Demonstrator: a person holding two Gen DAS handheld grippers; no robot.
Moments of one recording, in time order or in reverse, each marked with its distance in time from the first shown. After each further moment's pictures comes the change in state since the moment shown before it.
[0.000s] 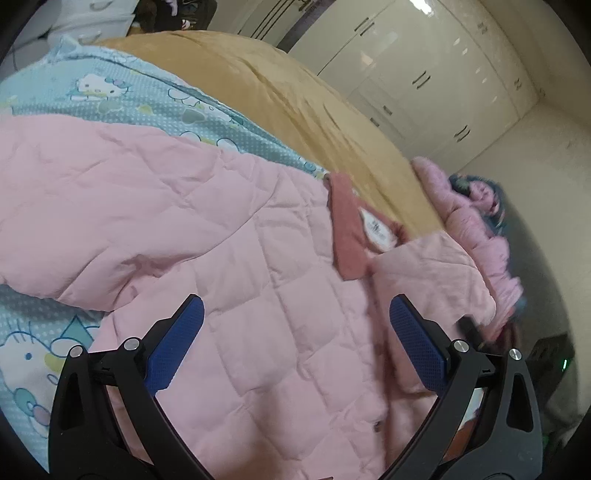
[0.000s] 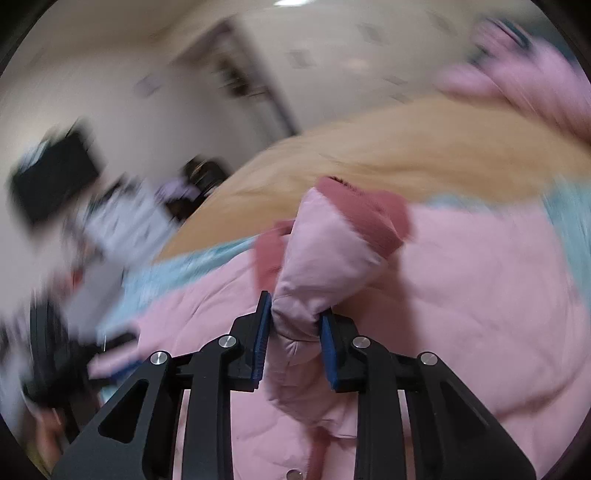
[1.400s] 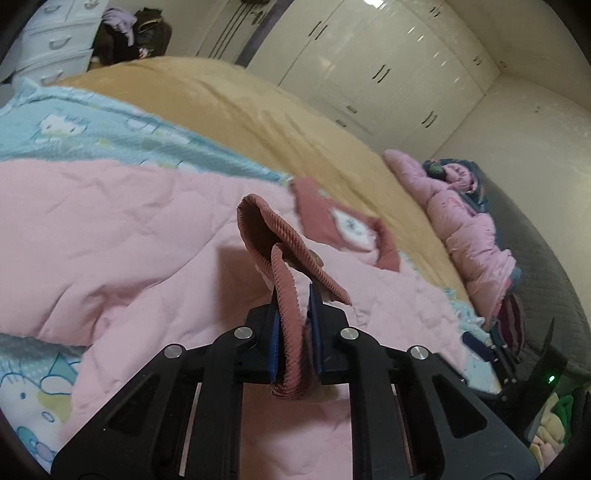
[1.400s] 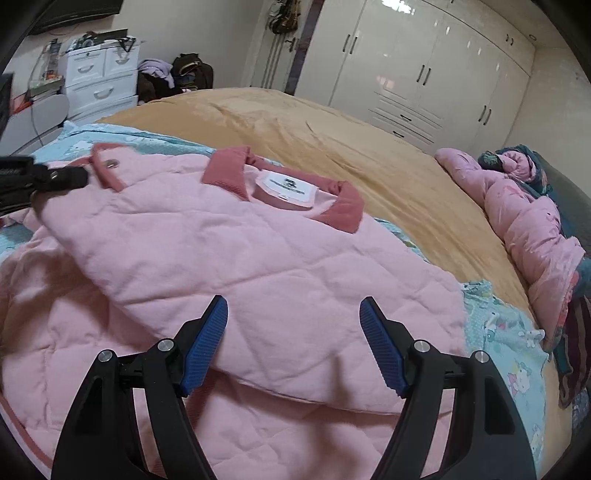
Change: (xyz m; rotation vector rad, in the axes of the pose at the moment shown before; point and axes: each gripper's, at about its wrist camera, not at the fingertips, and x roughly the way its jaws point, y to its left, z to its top) left arm 0.018 -0.012 -0.008 0.168 -0.021 -0.023; right arm -0.007 0.003 -0.043 -0.392 0.195 -0.435
